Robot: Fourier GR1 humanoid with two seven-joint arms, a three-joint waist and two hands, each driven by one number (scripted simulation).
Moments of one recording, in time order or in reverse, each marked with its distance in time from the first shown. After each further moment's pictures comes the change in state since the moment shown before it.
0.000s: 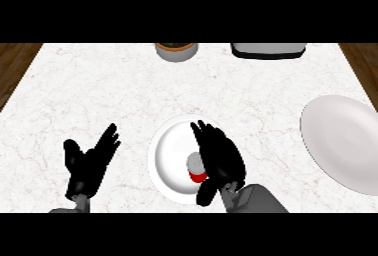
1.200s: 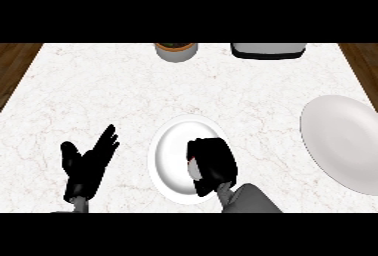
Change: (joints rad) left arm 0.020 -0.031 0.035 -0.029 -0.037 -0.031 0.013; right arm -0.006 0.006 0.037 0.154 0.165 -0.111 -0.202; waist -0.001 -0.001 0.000
